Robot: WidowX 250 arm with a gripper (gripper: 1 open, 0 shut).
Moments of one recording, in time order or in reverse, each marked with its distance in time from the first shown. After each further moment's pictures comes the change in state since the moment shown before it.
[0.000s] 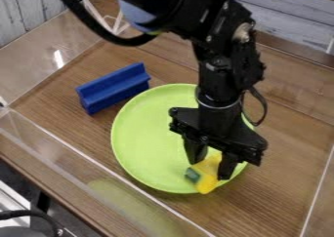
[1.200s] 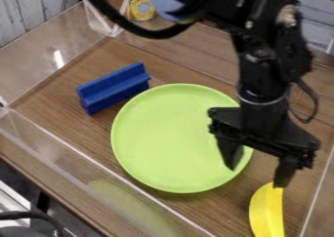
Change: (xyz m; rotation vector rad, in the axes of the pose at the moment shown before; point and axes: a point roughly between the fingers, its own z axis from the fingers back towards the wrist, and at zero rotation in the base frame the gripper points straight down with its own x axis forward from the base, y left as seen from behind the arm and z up) arm 0.002 -0.047 0.016 -0.098 -0.014 -0.055
